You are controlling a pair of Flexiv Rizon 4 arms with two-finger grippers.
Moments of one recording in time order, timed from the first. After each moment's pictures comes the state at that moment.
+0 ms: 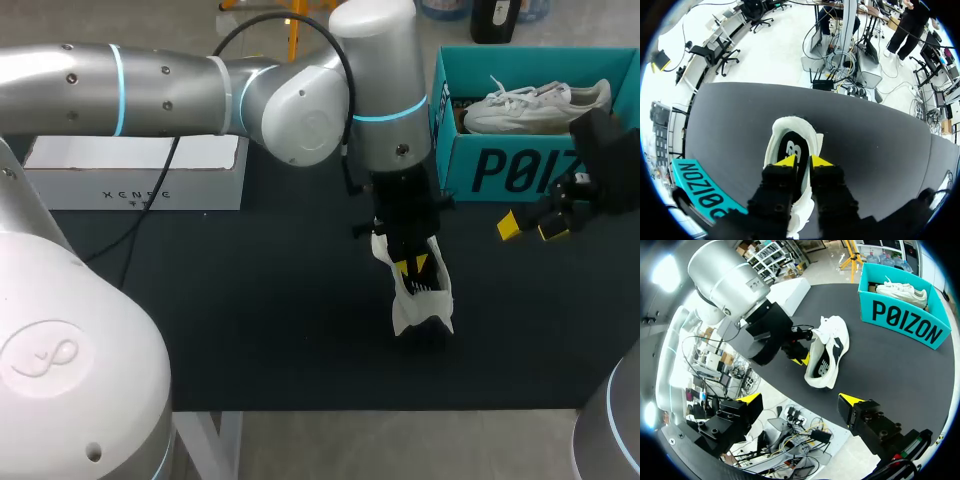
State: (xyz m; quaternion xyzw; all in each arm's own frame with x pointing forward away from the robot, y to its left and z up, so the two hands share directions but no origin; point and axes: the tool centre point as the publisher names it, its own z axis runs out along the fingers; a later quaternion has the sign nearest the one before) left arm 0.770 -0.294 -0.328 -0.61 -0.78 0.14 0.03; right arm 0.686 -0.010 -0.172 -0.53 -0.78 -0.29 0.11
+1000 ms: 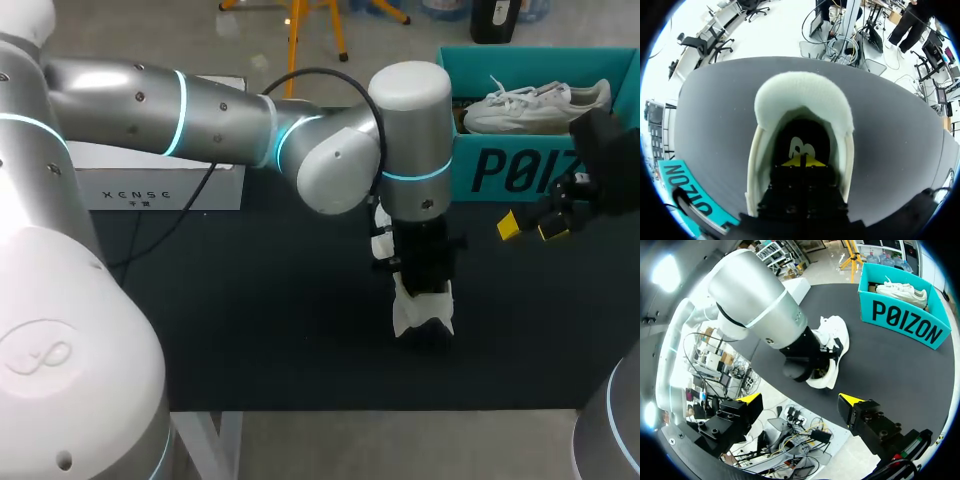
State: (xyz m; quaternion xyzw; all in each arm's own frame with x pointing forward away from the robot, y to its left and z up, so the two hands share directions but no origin) left arm 0.777 -0.321 -0.410 -0.61 -0.78 0.10 0.01; right arm 0.686 -0.010 -0.172 -0.53 -0.78 -0.29 0.11
